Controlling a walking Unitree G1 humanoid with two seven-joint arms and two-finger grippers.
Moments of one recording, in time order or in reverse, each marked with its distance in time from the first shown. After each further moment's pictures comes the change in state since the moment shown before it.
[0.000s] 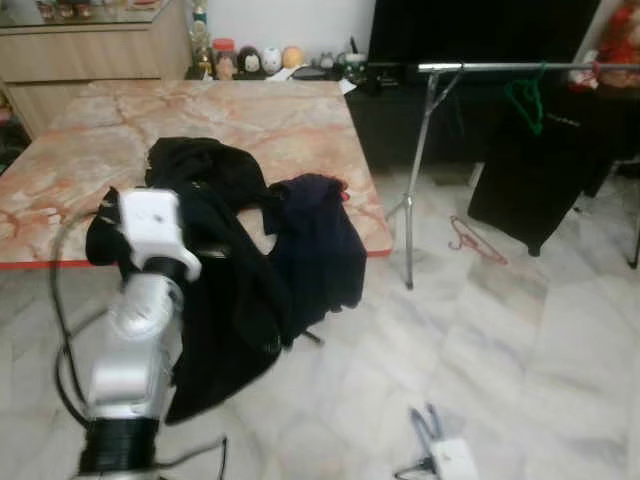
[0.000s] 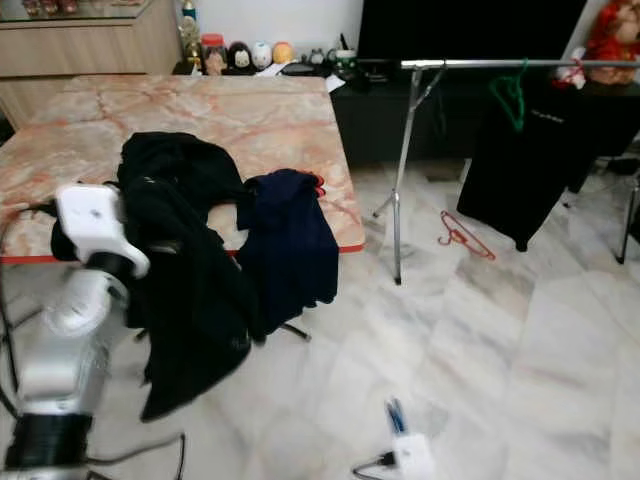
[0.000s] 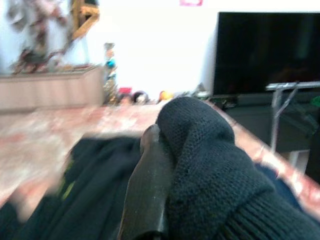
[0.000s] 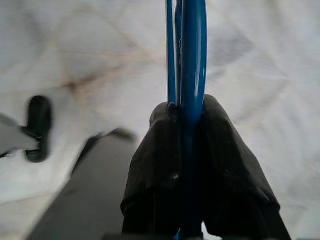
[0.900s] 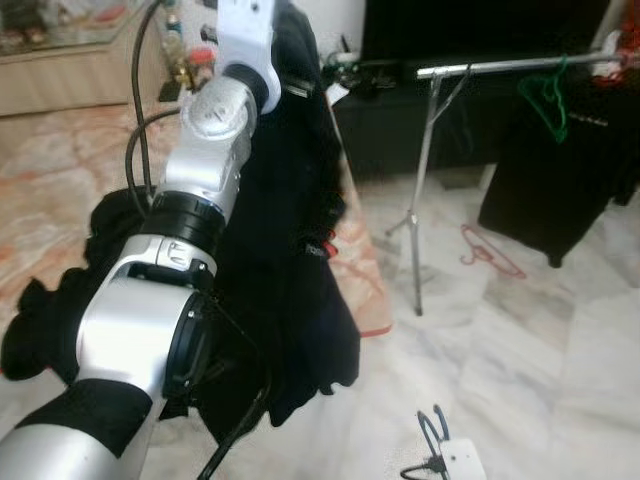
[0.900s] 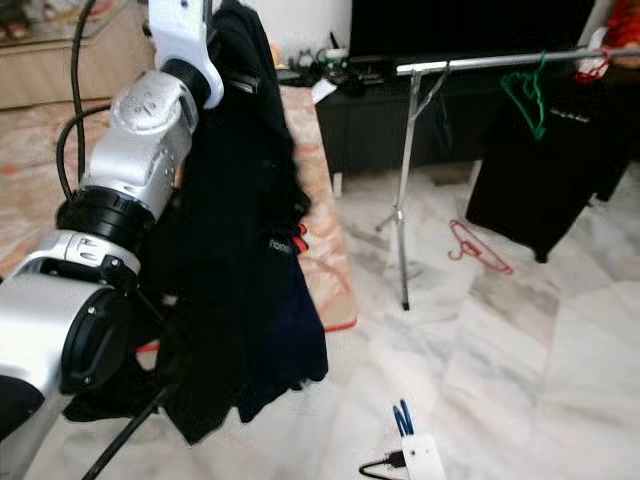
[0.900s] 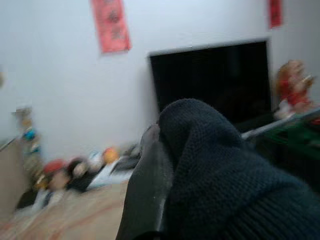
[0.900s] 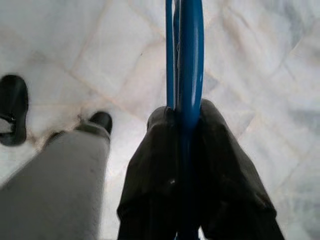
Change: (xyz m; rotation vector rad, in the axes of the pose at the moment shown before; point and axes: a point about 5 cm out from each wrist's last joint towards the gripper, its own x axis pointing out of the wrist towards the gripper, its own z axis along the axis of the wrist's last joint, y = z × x) left arm 0.118 -0.061 0.078 0.071 -0.095 -0.236; right arm 0.000 -0.019 -0.008 0.010 0.046 -0.046
